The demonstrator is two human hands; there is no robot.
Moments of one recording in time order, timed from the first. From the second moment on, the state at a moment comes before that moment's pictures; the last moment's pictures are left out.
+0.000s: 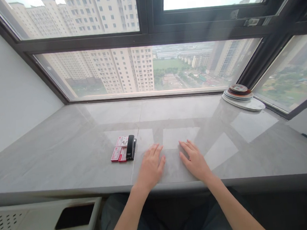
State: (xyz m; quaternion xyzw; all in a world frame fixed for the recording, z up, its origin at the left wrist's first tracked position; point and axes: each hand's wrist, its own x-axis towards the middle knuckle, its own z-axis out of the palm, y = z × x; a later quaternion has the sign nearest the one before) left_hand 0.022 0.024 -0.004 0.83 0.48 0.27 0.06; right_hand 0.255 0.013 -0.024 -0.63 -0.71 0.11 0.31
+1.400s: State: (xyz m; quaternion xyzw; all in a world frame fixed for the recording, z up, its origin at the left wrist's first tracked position) left_hand 0.036 0.016 -0.022 0.83 0.53 0.17 -0.01; right_hand 0.243 -0.010 -0.028 -0.68 -0.72 -0.03 0.10
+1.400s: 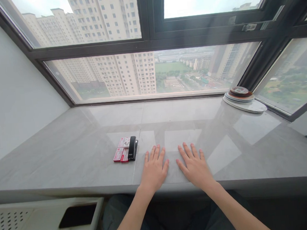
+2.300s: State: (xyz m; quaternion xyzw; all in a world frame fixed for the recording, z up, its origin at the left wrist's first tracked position) left_hand 0.032 0.016 -0.022 0.83 0.52 0.18 -0.01; right_hand 0.244 -0.009 -0.025 -0.69 -0.72 -0.02 0.10
